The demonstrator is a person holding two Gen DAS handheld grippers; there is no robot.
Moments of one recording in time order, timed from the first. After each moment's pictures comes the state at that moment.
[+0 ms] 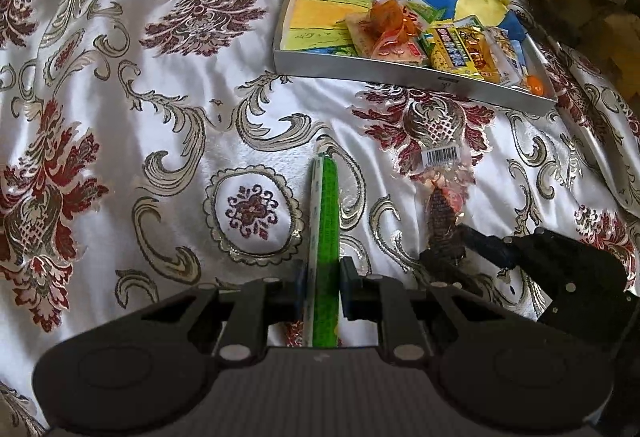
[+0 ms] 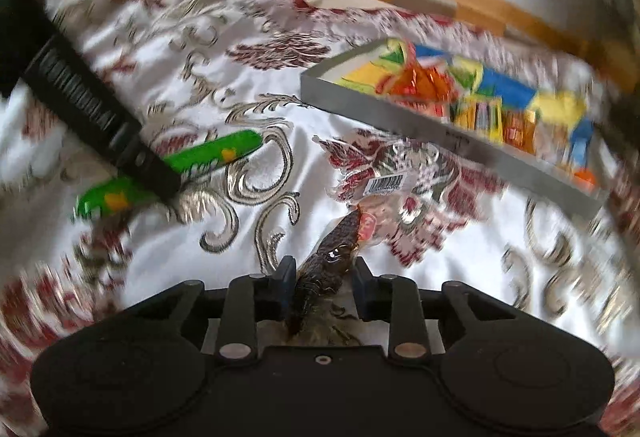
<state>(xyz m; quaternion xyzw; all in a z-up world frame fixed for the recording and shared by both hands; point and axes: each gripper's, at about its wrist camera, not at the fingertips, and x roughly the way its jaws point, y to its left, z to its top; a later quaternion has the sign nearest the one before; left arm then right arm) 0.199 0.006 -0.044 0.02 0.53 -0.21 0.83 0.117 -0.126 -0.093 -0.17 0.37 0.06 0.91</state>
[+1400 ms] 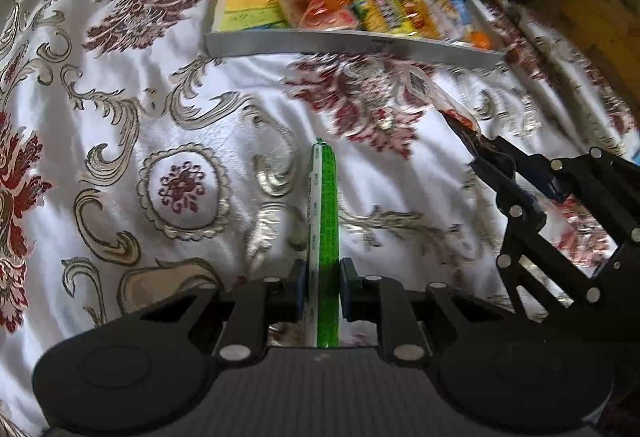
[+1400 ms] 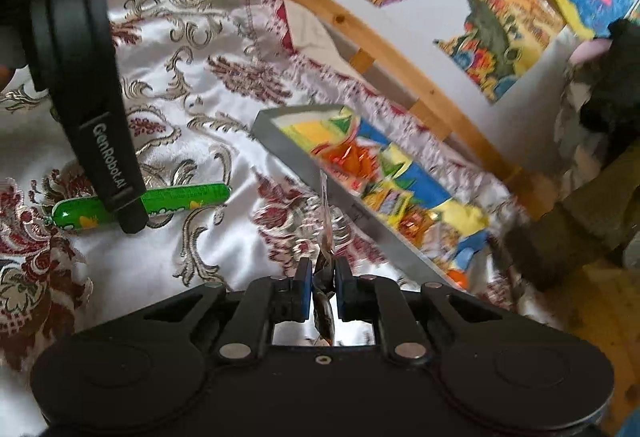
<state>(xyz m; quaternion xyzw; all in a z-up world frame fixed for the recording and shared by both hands) 0.174 -0.017 -0.045 0.04 0.53 -0.27 0.80 0.066 -0.128 -0.051 -0.34 0.26 -0.01 0.90</state>
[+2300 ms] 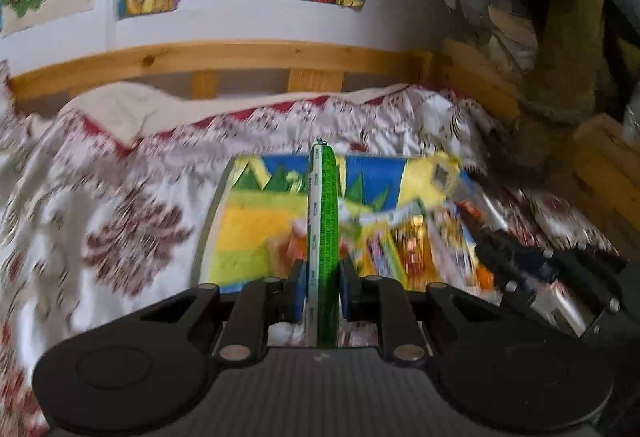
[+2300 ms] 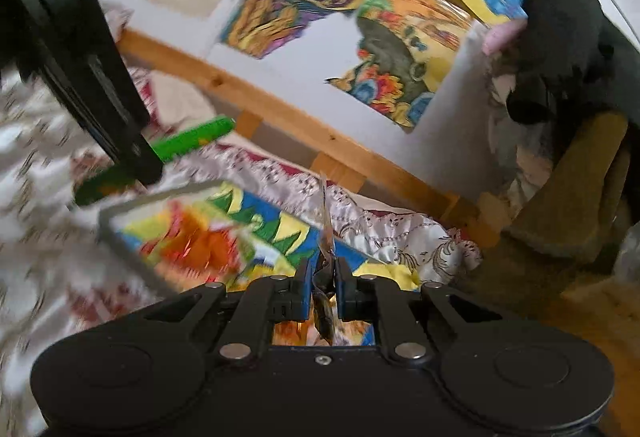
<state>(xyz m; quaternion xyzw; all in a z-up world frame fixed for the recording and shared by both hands) 0.280 -0.106 0.032 0.01 0.33 -0.23 0.92 0.198 -0.240 -0.013 -0.21 0.15 -0.05 0.96</state>
